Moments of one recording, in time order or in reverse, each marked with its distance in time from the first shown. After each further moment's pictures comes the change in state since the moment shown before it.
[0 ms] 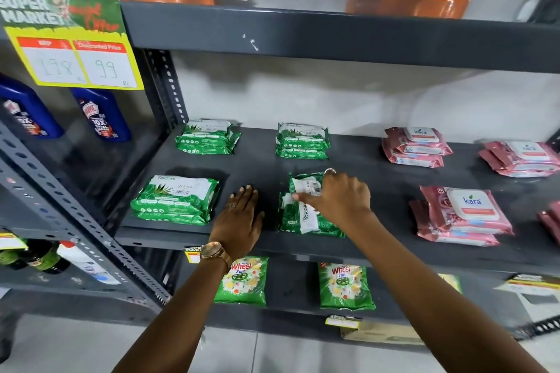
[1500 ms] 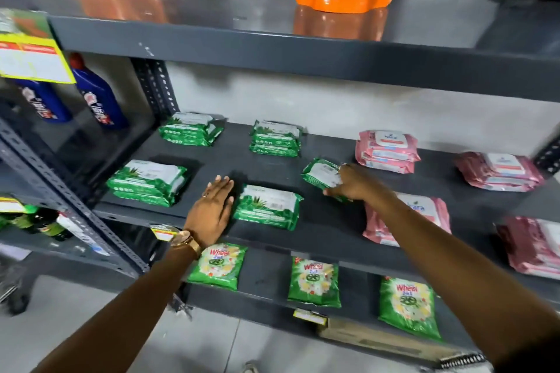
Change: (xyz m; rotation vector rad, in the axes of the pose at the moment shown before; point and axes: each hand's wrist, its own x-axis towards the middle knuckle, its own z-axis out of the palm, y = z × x) left_hand -0.013 0.067 -0.022 -0.087 0.069 -0.124; right_hand 0.064 0.152 0.015 0.195 -0.312 -0.156
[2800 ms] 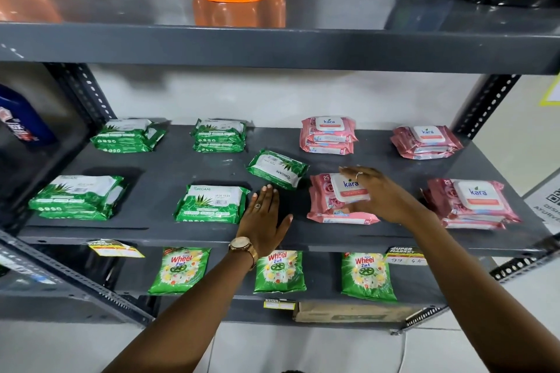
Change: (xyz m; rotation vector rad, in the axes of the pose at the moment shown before) left_hand 0.015 0.171 0.116 0.162 -0.182 0.214; right_hand -0.128 0.135 -0.013 0.120 0.130 -0.104
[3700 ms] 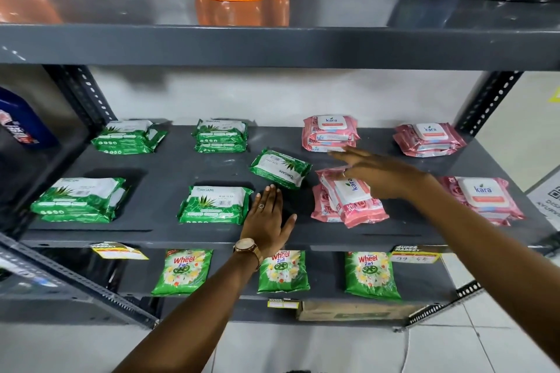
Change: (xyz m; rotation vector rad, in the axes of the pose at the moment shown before) left_hand -0.001 0.002 0.001 -0.028 0.072 0.005; right_hand 0.023 -0.024 -0.040 -0.664 -0.179 -0.283
